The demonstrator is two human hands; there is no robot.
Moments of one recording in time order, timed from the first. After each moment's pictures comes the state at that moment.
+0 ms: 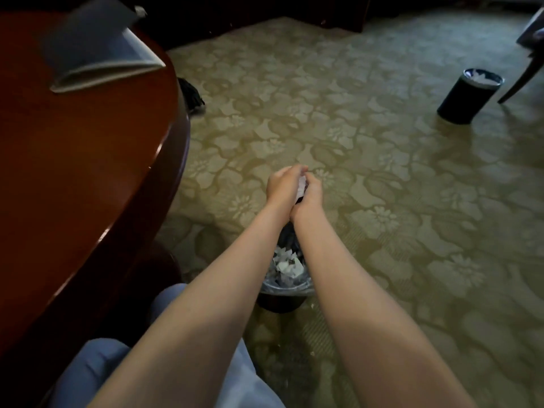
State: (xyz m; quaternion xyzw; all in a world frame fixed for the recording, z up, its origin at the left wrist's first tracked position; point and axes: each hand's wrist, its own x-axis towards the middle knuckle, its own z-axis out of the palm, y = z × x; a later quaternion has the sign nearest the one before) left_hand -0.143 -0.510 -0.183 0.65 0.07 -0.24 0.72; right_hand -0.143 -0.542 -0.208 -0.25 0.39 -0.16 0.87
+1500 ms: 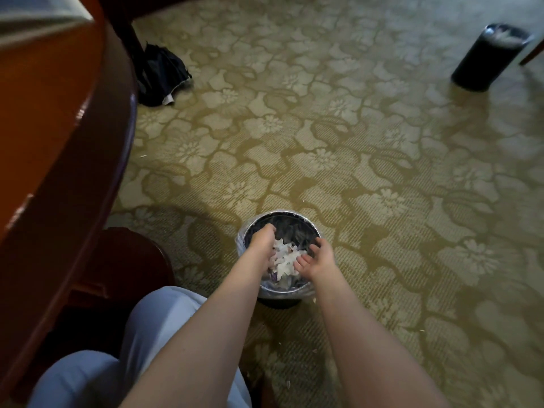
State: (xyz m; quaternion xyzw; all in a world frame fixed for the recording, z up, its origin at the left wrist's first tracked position) left_hand -0.130 -0.495 -0.307 0.69 0.23 -0.43 0.54; right_hand -0.185 -0.575 -0.348 -0.19 0.58 -0.02 0.79
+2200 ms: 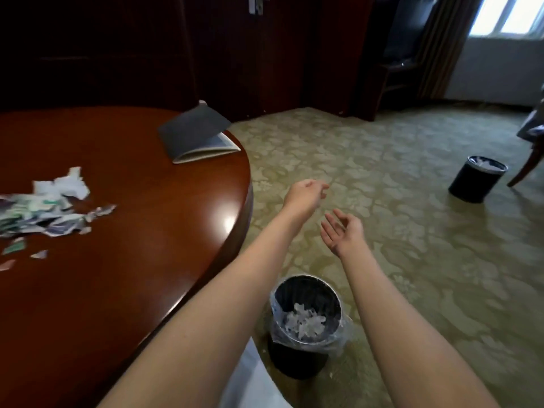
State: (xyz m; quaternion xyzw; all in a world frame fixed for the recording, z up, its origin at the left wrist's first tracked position) left_hand -0.155 -0.447 -0.060 0.74 -0.11 -0.19 0.63; right_hand -0.179 -0.538 -0.130 -0.36 0.34 -0.13 0.86
